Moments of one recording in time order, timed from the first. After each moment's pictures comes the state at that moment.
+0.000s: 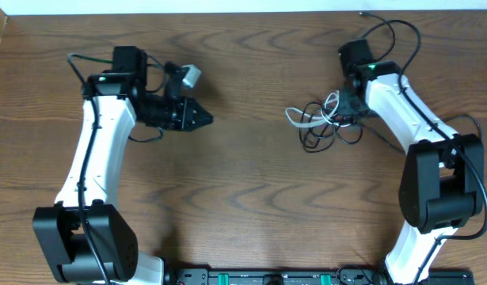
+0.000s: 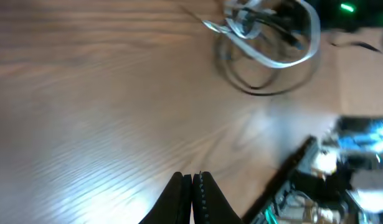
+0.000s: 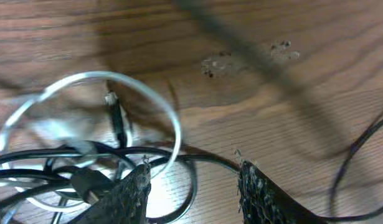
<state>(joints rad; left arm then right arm) 0.03 1.66 1.40 -1.12 0.79 0.19 0.18 1.98 1.48 -0.87 0.30 0.28</state>
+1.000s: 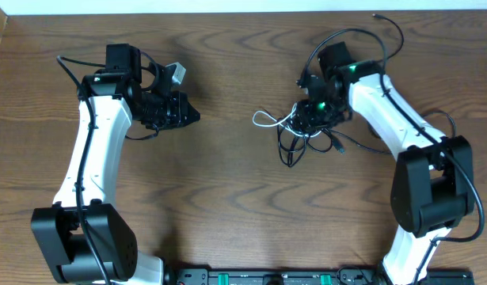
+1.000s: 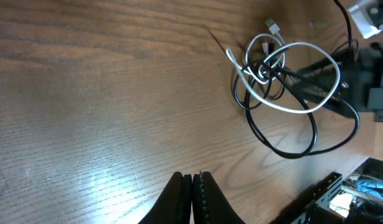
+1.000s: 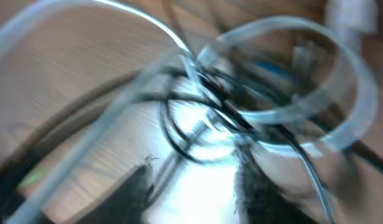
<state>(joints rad) 0.05 1.66 1.40 -1.07 0.64 0.03 0.28 1.97 1.54 -1.02 -0.34 0.05</state>
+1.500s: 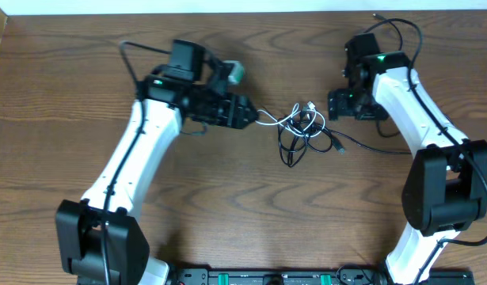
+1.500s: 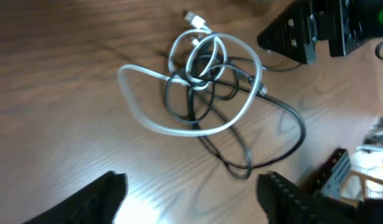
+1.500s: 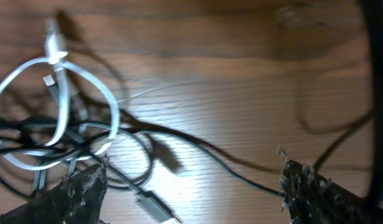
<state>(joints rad) -0.28 1.67 1.40 -0.86 0.61 -0.07 0.16 1.96 1.56 -1.05 0.06 0.22</state>
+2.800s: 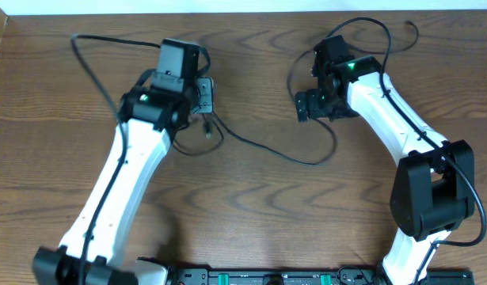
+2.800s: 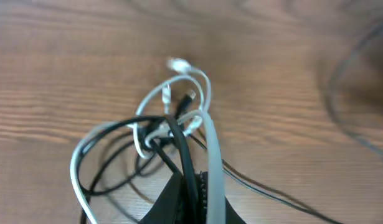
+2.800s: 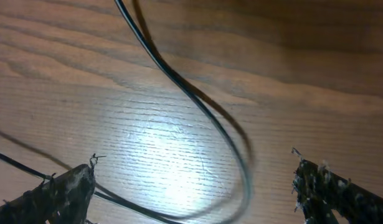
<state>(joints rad) -0.28 1.50 1.39 -0.82 -0.10 -0.25 0.32 1.96 1.56 -0.95 -0.04 0.23</state>
